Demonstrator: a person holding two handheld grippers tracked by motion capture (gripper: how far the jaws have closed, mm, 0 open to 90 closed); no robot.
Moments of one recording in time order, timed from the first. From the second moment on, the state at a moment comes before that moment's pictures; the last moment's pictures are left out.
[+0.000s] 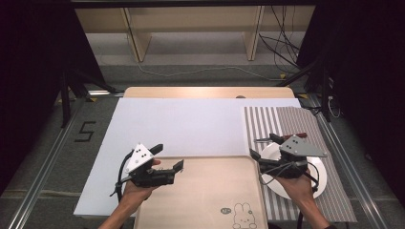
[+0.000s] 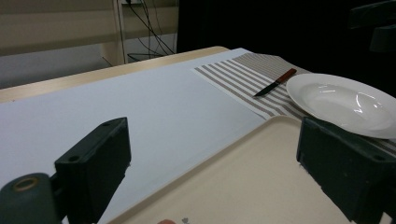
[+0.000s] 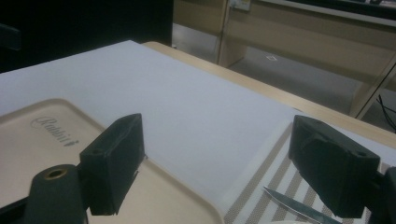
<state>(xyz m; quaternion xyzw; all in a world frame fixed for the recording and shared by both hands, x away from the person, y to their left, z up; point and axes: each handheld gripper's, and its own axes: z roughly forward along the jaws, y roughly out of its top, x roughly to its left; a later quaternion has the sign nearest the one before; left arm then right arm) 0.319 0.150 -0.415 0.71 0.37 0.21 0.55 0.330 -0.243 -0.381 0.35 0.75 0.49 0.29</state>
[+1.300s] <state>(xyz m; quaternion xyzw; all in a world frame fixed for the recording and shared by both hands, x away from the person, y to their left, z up) 0.321 0.152 -0.416 0.71 0.38 0.21 0.55 0.418 -0.296 -0.375 0.43 0.80 0.35 0.24</state>
